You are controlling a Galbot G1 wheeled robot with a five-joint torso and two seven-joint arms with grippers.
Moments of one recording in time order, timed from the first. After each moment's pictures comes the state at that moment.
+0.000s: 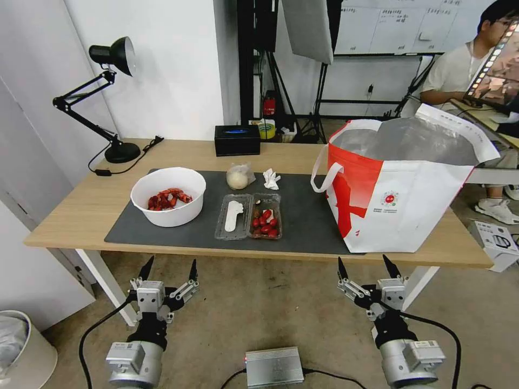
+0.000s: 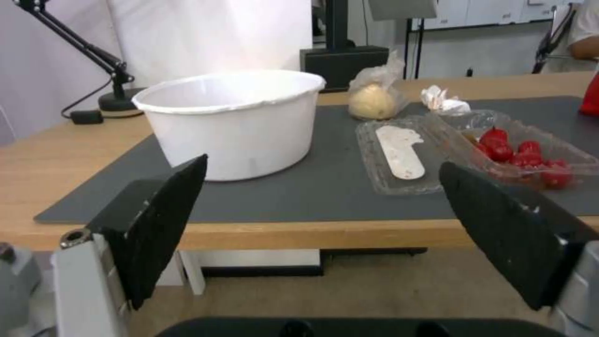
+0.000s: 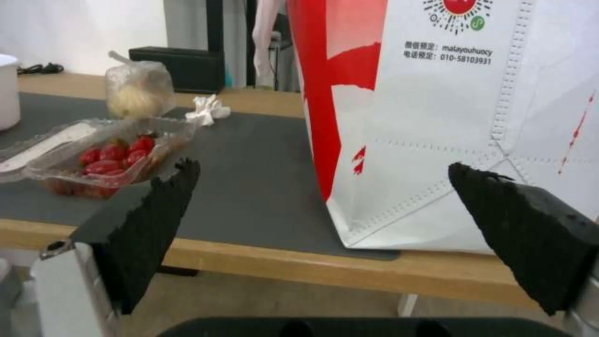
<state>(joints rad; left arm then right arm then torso) 1.80 -1.50 -0.55 -2.30 0.00 0.00 0.00 -1.80 1.50 0.55 2.30 0.00 0.00 0.00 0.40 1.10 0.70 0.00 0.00</state>
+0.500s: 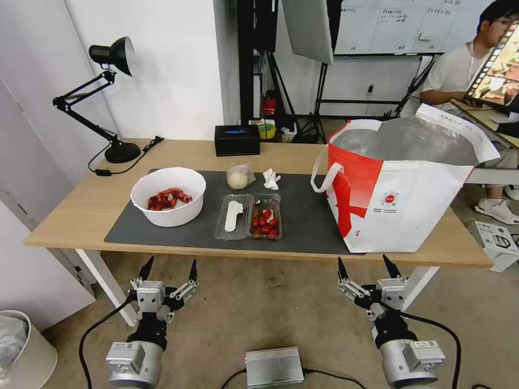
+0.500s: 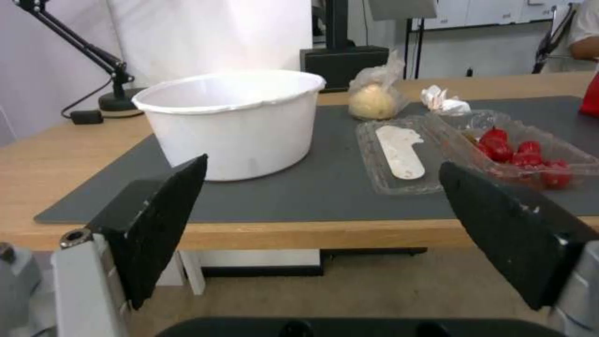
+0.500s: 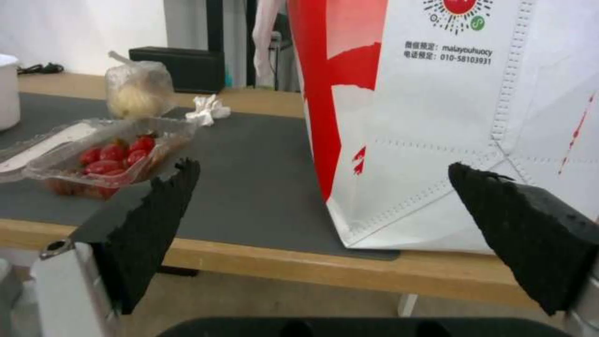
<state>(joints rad) 1.80 -1.50 -0.55 -2.30 0.00 0.00 0.00 -1.80 1.50 0.55 2.30 0.00 0.00 0.00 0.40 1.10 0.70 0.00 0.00</state>
